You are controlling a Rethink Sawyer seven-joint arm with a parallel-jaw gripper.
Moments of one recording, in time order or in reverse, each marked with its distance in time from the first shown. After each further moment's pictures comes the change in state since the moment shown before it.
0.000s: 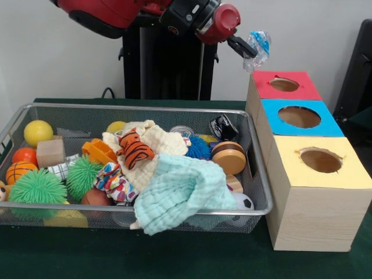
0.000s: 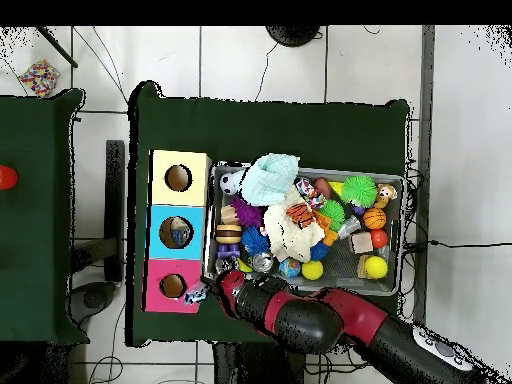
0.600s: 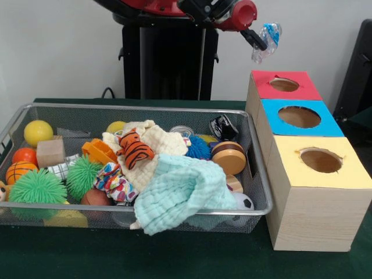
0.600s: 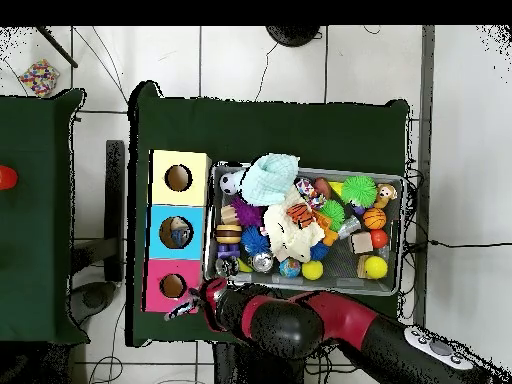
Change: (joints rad) arm 0.139 -0.217 -0.019 0.076 0.169 0.000 0.168
